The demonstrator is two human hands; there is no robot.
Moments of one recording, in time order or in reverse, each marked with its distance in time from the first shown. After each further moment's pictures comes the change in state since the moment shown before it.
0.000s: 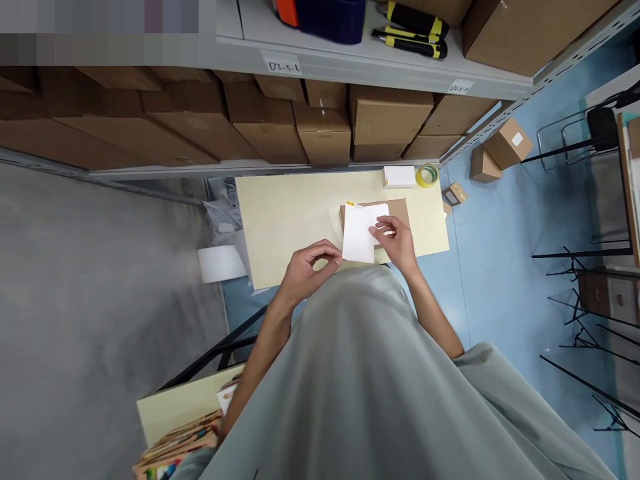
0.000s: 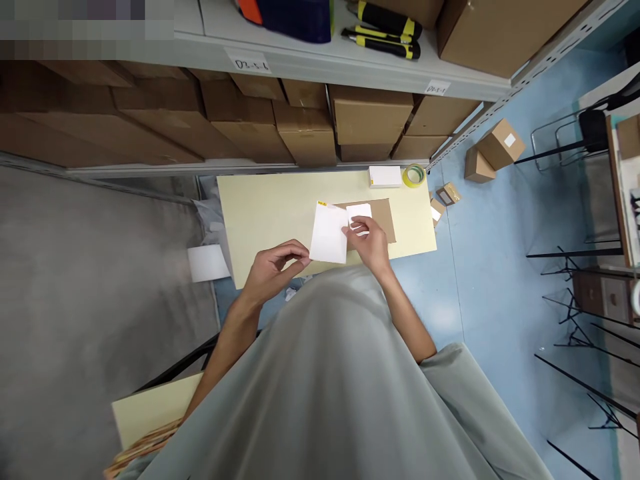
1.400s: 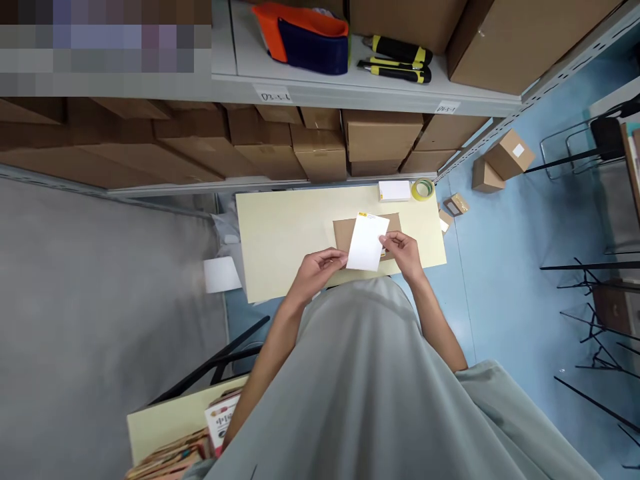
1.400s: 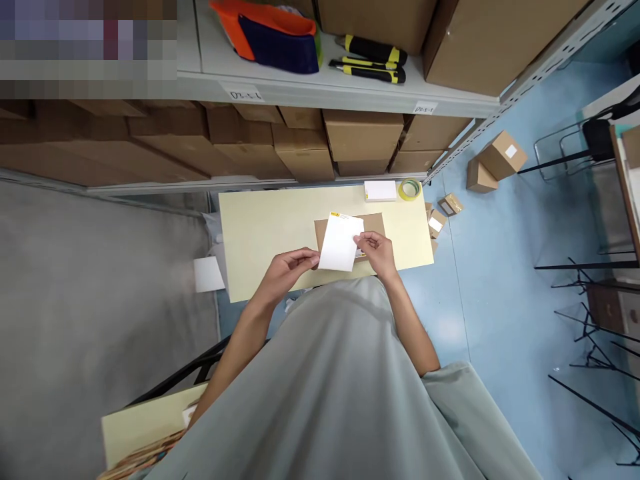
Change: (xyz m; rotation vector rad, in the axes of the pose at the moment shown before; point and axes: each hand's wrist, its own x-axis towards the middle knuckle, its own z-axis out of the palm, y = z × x) left_hand 0.037 -0.017 0.037 -0.154 0.059 -0.315; right_hand 0.031 0.026 -0.040 0.212 -0.096 0.126
